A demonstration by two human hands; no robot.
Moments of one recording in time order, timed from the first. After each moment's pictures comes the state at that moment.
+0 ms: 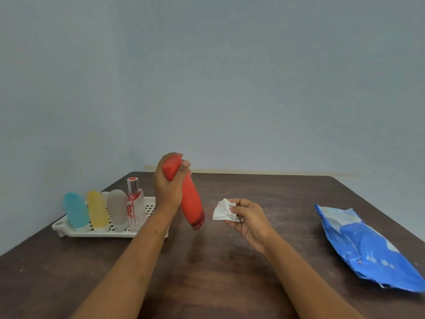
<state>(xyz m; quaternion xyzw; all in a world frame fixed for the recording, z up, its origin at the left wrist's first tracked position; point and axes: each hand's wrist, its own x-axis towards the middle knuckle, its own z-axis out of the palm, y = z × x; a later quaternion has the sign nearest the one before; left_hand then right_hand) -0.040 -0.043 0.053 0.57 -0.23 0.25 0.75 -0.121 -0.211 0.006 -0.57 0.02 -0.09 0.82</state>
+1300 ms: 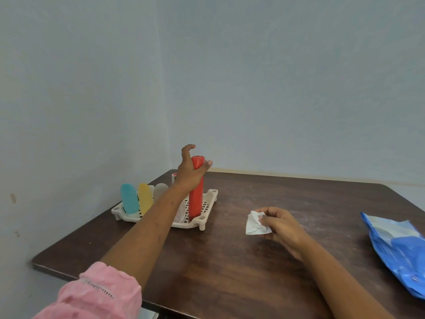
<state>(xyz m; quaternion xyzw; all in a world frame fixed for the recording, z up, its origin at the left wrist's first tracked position) -0.006 0.009 0.076 0.81 -0.14 0.20 0.53 -0.119 -0.214 -0.006 -0.71 0.01 -0.03 0.70</state>
